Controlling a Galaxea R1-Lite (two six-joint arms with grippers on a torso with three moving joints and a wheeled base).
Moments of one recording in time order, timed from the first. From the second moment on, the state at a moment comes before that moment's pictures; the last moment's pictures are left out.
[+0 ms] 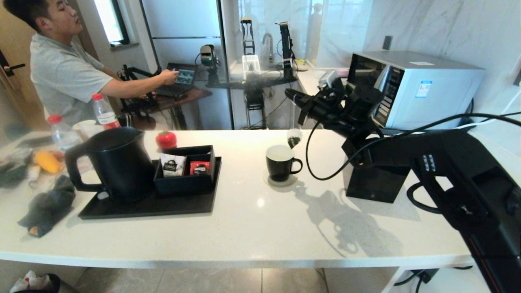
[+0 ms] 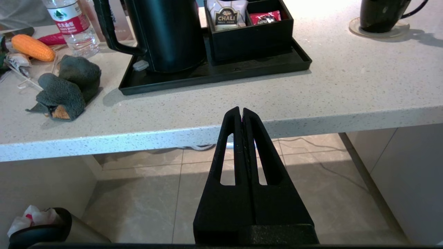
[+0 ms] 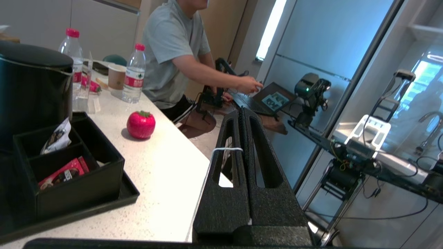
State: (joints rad) left arm 0.00 0.00 0.00 0.01 -0.01 0.09; right arm 0.35 2.49 -1.94 -1.02 0.57 -0.12
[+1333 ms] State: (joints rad) left arm 0.00 0.00 0.00 0.01 -0.01 0.09; right arm 0.36 2.65 -1.93 -1.04 0.57 -0.12
